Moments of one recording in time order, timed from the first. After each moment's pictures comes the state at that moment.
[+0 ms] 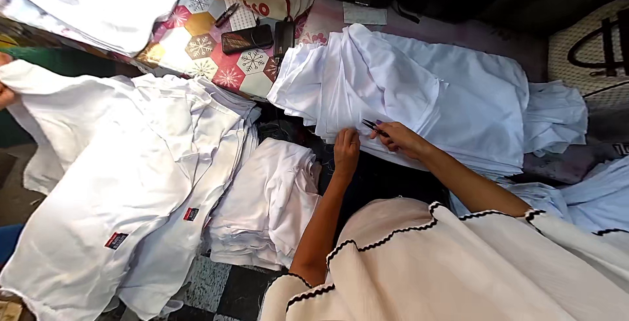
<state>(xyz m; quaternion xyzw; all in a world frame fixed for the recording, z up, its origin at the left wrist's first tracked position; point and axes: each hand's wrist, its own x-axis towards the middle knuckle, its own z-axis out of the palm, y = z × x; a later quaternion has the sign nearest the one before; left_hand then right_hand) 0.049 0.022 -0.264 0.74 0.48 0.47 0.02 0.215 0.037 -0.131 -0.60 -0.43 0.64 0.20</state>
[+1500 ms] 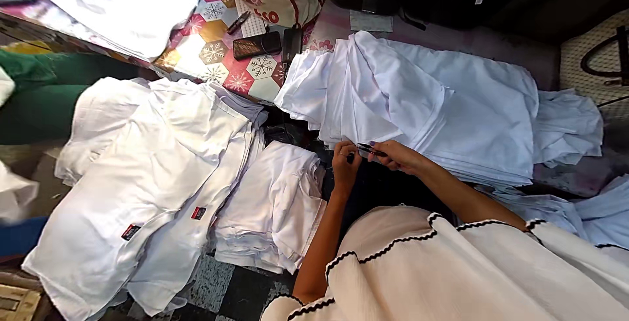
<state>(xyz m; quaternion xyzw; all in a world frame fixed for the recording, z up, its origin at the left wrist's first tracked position) 0.035 -0.008 -0.238 0.60 0.51 0.56 0.27 0.204 0.024 -0.138 -0.55 -0.38 0.73 0.13</state>
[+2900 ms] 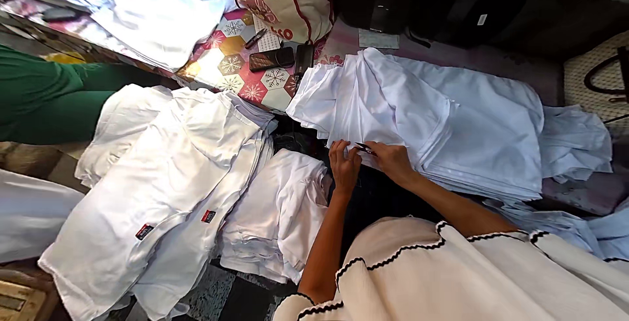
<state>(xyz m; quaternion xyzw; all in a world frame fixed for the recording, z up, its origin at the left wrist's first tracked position) 0.018 0.016 -0.251 0.68 0.53 0.51 0.00 0.175 0.019 -0.172 -0.52 -0.82 0.06 0.24</state>
